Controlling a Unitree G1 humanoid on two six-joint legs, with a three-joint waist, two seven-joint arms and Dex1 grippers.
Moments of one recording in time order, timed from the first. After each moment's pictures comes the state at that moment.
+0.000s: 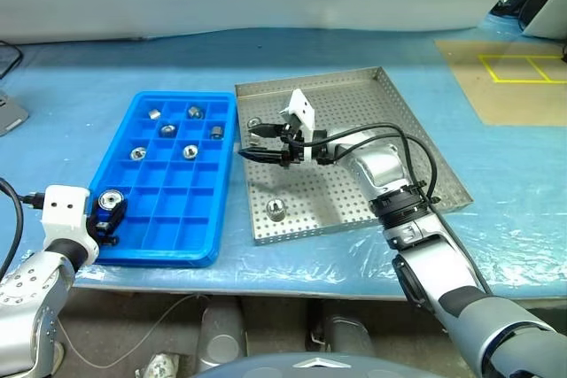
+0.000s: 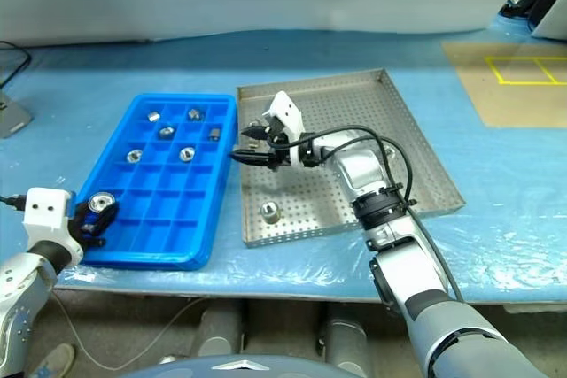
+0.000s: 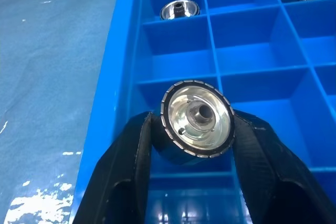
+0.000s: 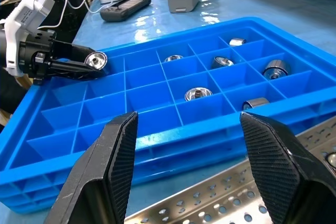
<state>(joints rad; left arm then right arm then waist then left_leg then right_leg) 0.25 0.49 0.49 -0.45 -0.34 0.62 -0.35 -0.83 -0.21 0.25 0.34 0.28 0.41 1.00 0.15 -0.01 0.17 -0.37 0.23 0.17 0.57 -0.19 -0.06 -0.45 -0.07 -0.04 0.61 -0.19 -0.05</state>
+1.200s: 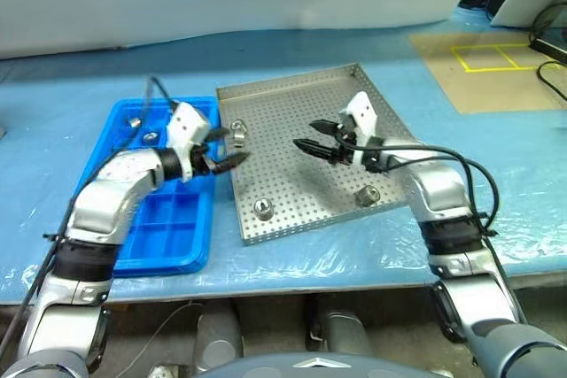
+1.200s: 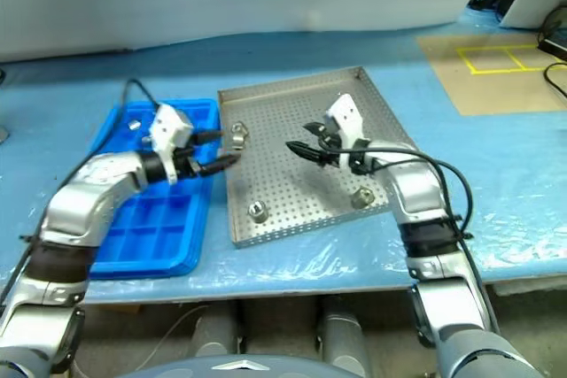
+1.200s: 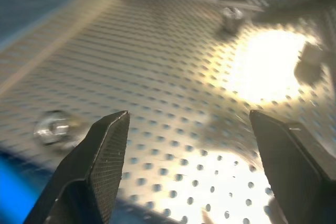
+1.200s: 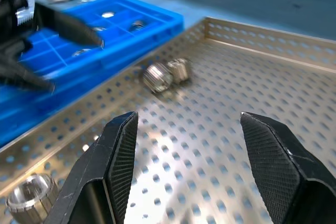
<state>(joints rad) -0.45 0.61 -0.13 -0.02 -0.34 0.43 -0.92 -0.54 -0.40 0.05 -0.03 0.28 0.60 0.79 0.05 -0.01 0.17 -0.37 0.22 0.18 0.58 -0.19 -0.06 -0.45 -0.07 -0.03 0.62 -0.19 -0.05</state>
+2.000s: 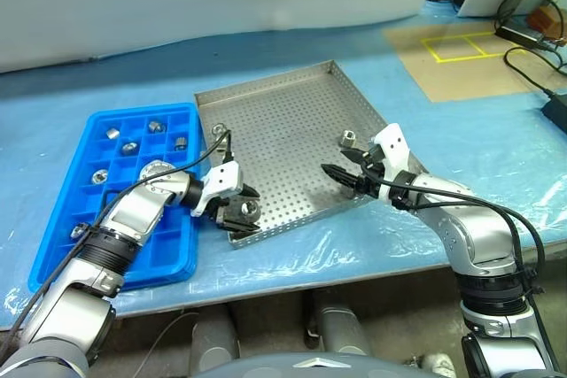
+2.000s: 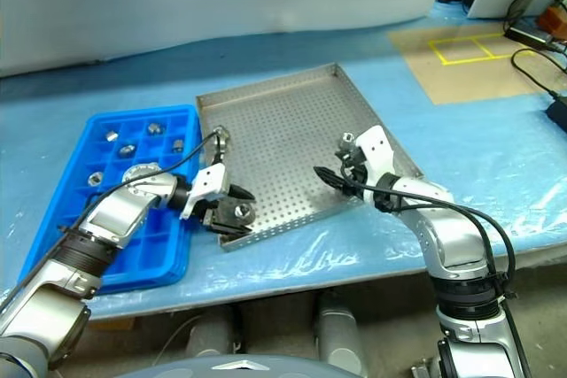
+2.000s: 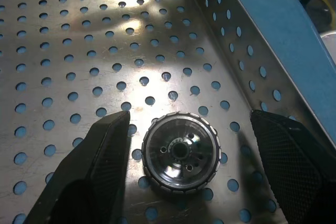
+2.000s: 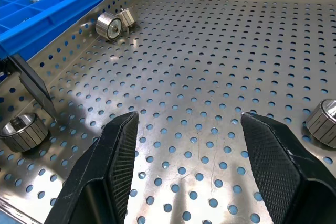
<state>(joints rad) -0.51 0.59 -0.33 0.19 -0.13 0.19 -1.30 -0.31 -0.47 -0.02 -0.34 0.36 0.80 0.61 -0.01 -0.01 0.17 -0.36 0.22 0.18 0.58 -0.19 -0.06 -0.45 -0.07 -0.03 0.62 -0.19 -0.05</state>
